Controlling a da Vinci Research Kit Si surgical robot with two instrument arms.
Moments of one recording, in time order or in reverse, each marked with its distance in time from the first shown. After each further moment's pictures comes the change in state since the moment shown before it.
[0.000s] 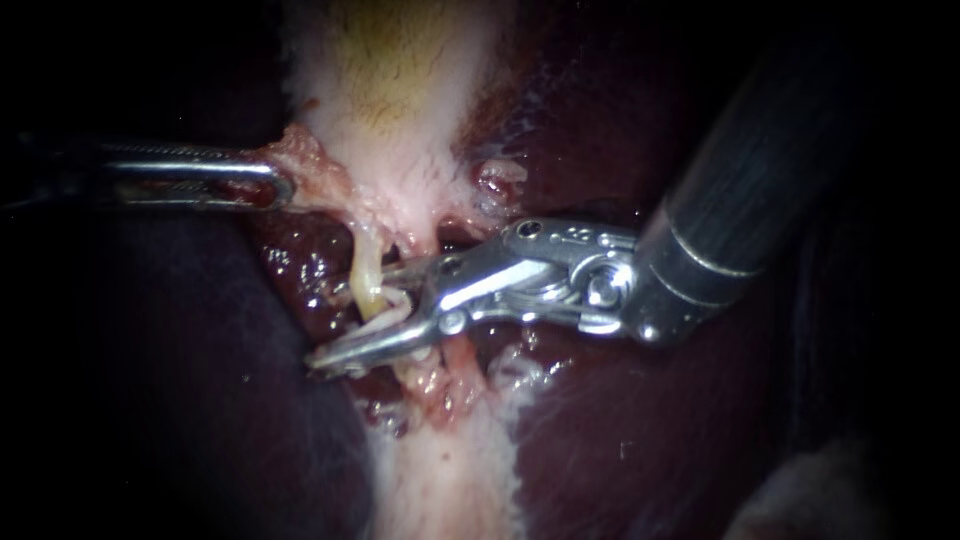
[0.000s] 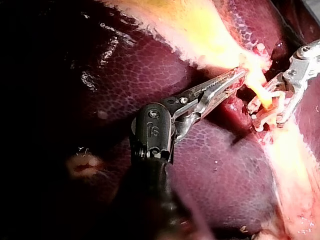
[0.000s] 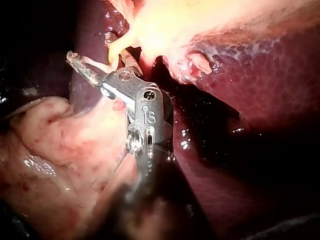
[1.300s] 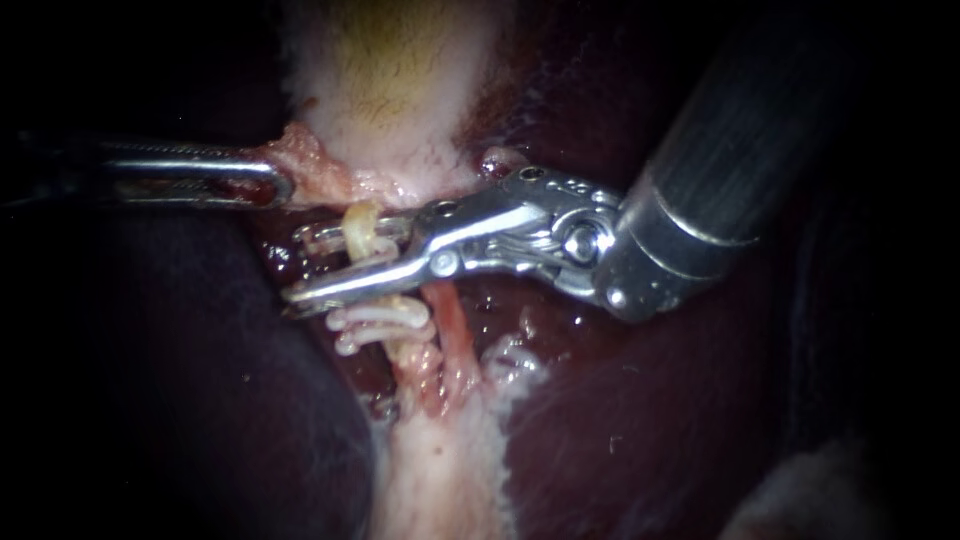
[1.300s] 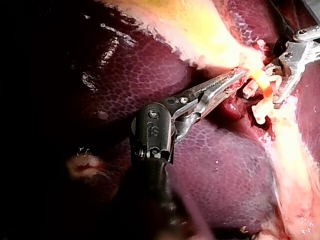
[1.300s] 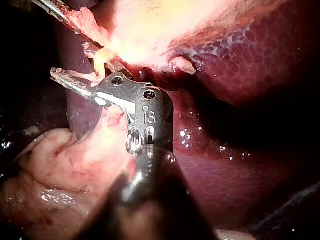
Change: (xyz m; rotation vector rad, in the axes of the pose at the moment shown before) right arm 0.004 0.001 -0.001 0.046 0.099 0.058; left arm 0.000 0.000 0.000 0.000 0.000 0.000
